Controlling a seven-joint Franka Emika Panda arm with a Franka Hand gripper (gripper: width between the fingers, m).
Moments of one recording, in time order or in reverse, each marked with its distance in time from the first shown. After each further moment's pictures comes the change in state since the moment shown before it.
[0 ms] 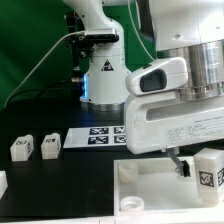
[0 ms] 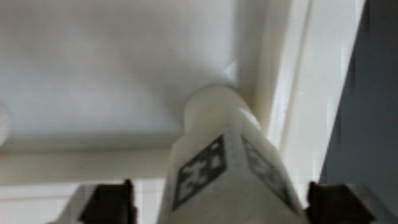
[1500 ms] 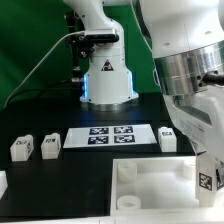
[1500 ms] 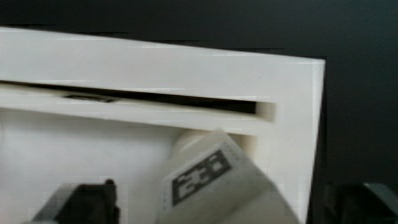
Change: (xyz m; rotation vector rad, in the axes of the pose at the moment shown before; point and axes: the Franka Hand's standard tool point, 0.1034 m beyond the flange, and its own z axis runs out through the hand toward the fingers) arm 0.001 -0.008 0.003 0.064 -0.078 1.439
